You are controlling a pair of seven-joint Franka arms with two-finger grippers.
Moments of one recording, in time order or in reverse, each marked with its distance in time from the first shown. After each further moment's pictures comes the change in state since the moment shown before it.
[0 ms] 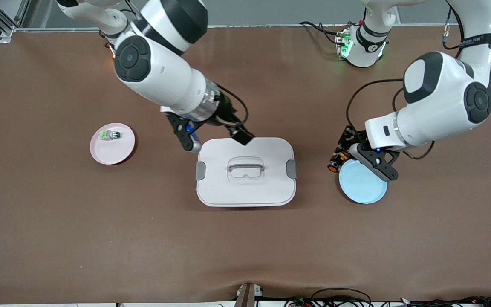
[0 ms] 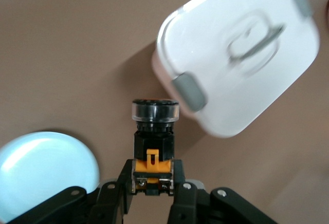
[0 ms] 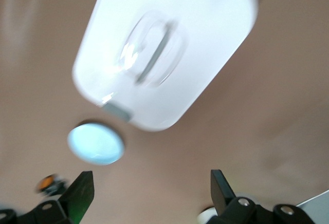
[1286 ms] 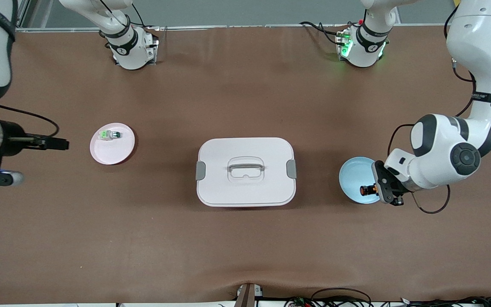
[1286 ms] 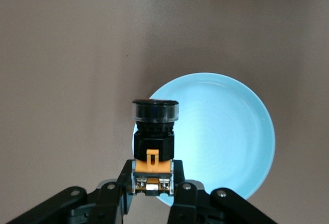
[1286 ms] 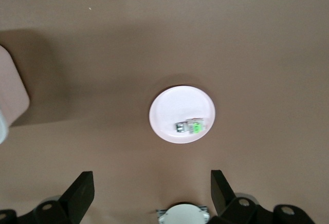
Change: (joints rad) left arm 0.140 0.269 0.002 -0.043 0.372 0.298 0.793; right arm -0.575 -0.070 -0.009 -0.001 -0.378 -0.447 -1.422
